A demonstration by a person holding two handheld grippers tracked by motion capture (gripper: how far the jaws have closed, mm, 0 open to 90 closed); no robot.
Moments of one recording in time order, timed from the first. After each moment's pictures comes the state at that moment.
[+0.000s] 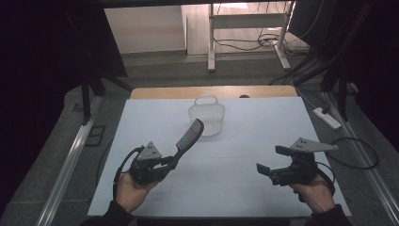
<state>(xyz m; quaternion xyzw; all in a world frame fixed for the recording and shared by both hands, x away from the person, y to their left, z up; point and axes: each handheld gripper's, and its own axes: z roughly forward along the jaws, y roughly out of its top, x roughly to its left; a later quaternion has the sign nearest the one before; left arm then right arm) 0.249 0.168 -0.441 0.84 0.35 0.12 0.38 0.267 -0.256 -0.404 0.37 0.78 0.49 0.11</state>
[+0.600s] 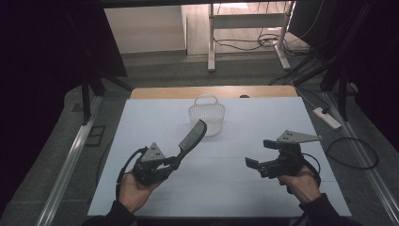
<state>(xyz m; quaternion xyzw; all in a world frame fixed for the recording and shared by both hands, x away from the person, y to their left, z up) 0.249 0.161 -0.443 0.85 0.35 0.13 0.38 0.285 -0.229 -0.402 0.35 0.79 0.50 0.09</state>
